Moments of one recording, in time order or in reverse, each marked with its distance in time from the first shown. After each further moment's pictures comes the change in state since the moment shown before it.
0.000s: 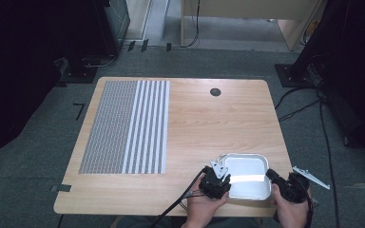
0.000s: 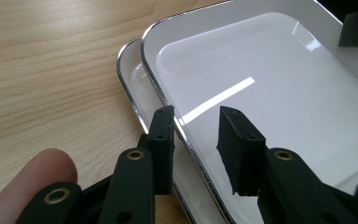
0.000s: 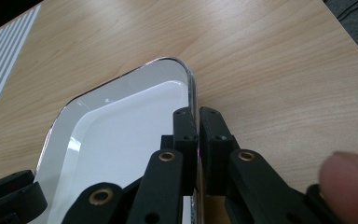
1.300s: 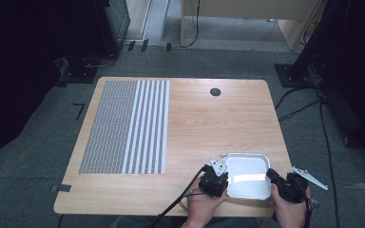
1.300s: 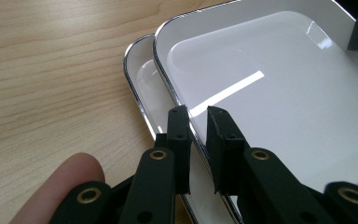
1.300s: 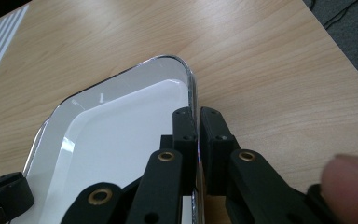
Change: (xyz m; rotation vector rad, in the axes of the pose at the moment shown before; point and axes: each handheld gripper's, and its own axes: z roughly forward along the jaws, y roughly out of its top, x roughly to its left) left arm 0.003 0.003 0.002 0.004 0.004 -0.019; right arm 0.004 -0.002 0.001 -0.026 -0.046 -0.024
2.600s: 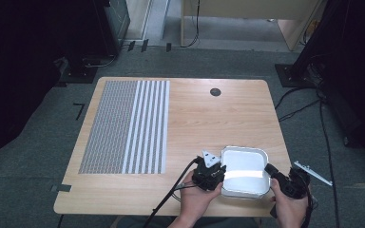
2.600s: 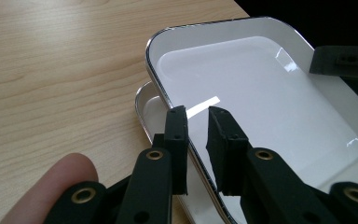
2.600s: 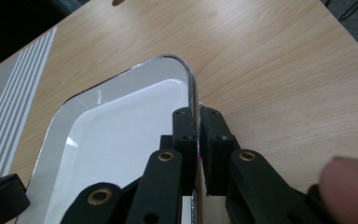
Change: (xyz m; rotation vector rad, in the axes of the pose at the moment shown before) left arm 0.015 0.027 -0.032 -0.041 -0.081 -0.021; right arm 0.013 0.018 -0.009 0.011 0.062 0.092
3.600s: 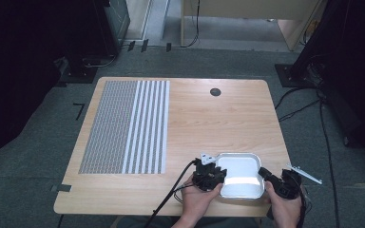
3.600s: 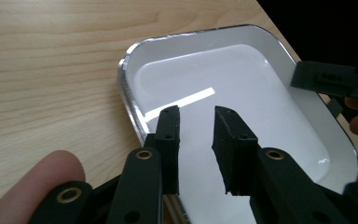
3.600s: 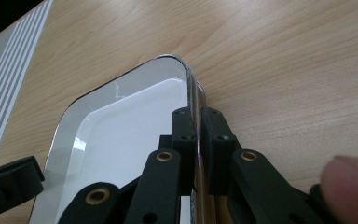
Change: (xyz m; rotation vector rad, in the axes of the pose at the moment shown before) left arm 0.015 -0.014 0.016 0.047 -0.048 -0.128; right arm -0.008 -0.015 0.021 0.073 0.034 -0.033
